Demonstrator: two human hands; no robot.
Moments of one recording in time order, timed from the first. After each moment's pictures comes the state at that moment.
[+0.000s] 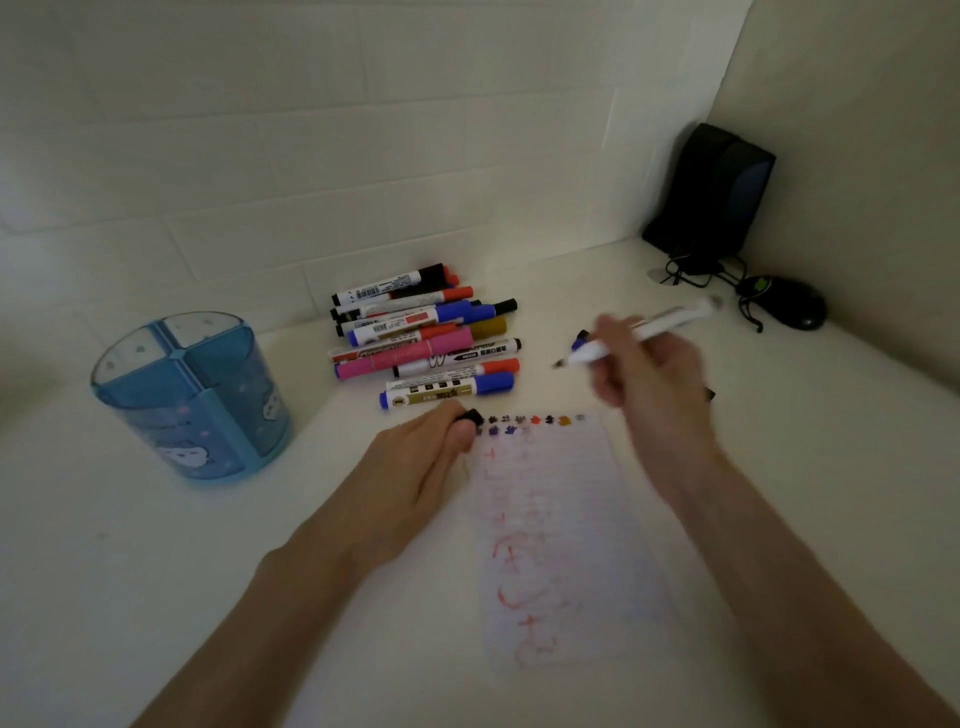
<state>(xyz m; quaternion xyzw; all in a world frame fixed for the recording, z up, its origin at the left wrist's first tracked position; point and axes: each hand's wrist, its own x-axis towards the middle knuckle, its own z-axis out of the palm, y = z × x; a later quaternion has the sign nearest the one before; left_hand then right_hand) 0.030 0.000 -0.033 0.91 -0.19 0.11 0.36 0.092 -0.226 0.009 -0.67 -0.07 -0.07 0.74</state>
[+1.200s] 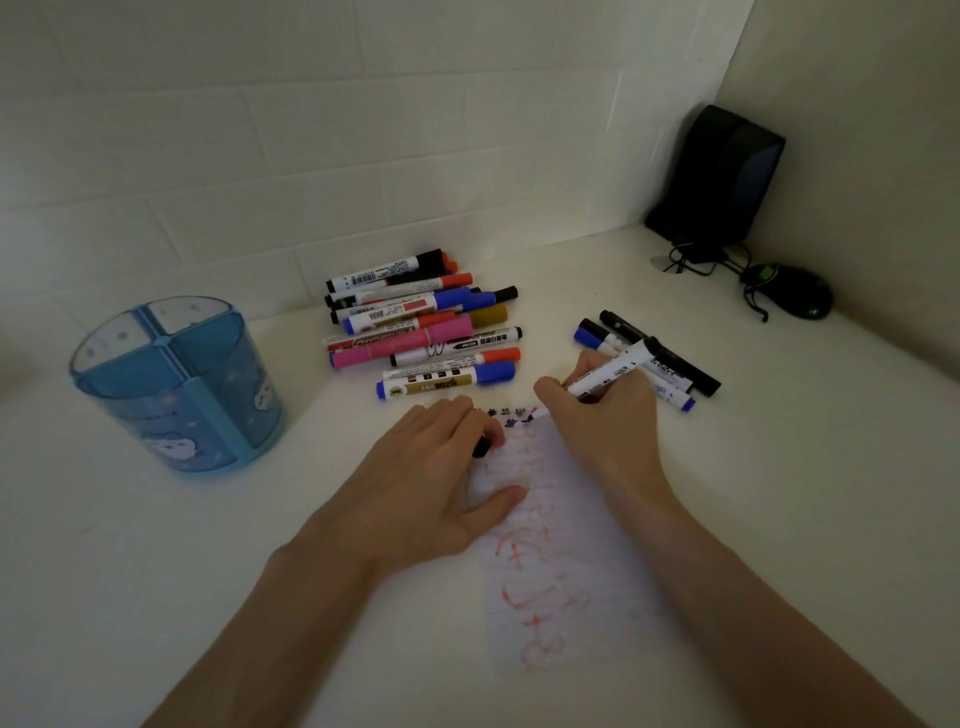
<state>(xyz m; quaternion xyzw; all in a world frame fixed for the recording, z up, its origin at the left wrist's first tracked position) 0.029 -0.011 -0.032 0.95 -0.23 0.09 0.18 0.096 -0.201 -0.039 -0.80 -0.01 -0.14 0.59</state>
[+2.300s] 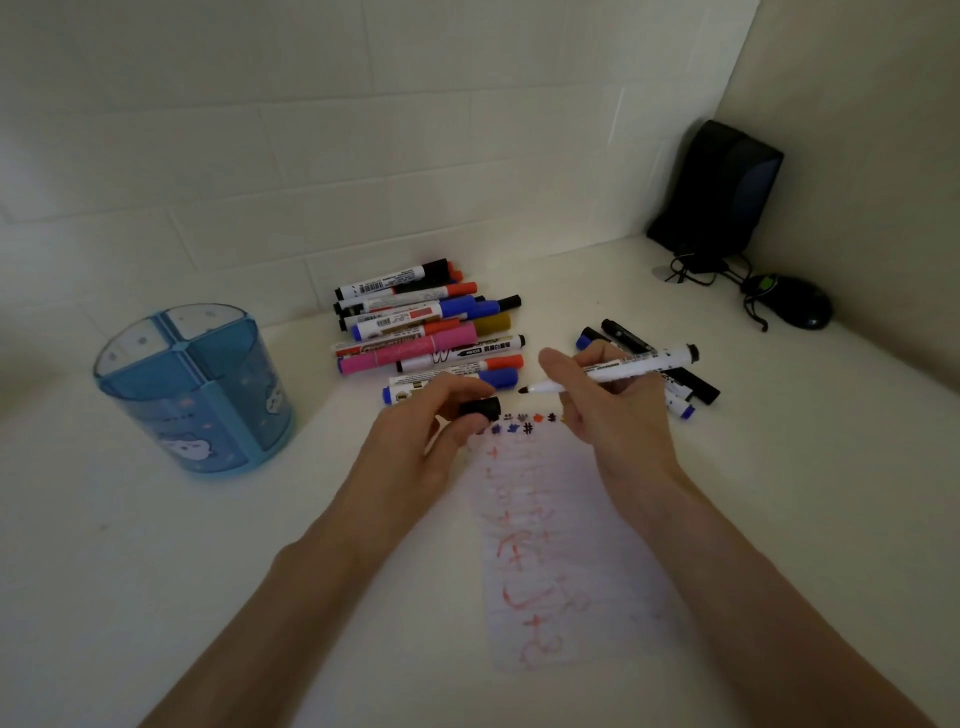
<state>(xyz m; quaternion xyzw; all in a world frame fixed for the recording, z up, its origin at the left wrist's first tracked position) 0.034 -0.009 -0.022 0.87 -0.14 0.15 0.45 0.082 -0.201 -0.004 -0.66 -0.02 -0.02 0.75</state>
